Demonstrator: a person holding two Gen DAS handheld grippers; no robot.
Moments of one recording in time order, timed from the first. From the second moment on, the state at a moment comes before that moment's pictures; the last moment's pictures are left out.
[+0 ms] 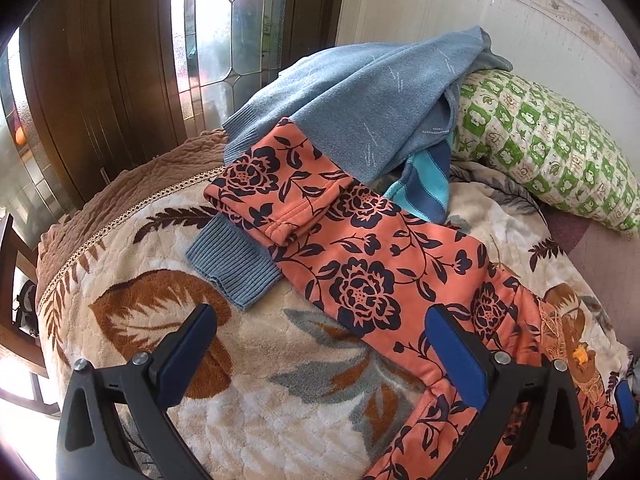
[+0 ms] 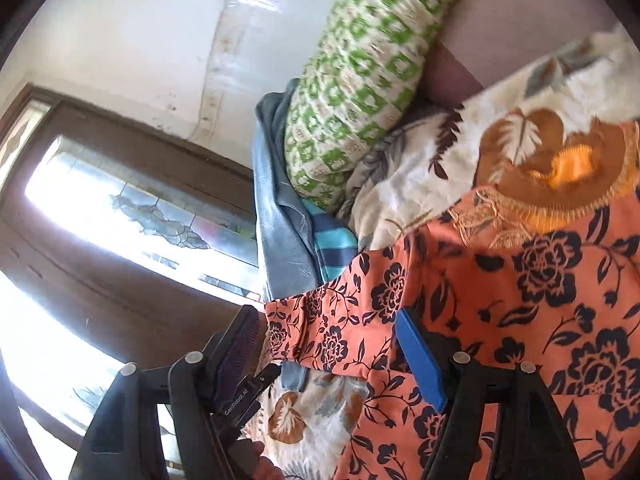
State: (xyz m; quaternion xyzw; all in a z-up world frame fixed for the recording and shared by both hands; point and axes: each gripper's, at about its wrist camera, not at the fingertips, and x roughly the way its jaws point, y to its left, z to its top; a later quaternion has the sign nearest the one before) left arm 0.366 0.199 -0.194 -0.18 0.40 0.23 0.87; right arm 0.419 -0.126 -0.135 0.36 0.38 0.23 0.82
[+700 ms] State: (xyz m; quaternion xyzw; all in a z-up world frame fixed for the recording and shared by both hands) left arm 0.425 0.011 -0.270 0.04 0.48 0.04 0.87; right arm 0.345 -0.384 -0.241 0.46 0.40 -0.04 0.79
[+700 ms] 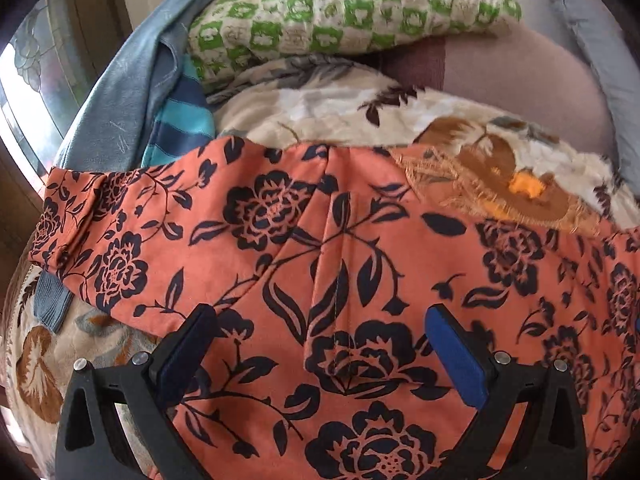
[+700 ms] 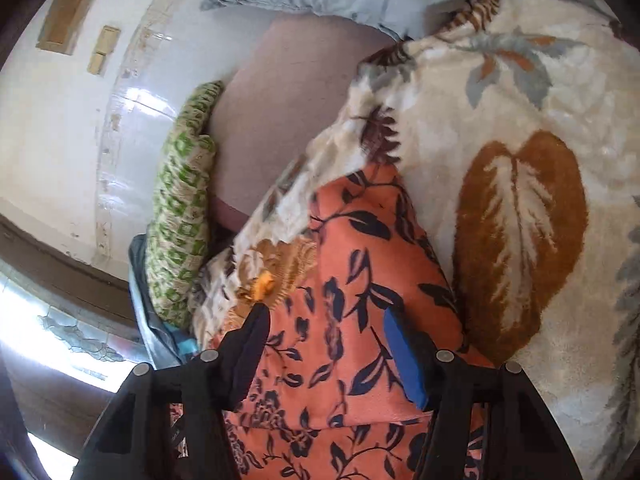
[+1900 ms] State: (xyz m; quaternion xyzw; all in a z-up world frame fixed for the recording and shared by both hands) left arm 0.387 0.361 -0.249 -0.48 0.36 0.09 0.80; right arm 0.361 -0.284 -0.230 0.30 0.44 0.05 0.84
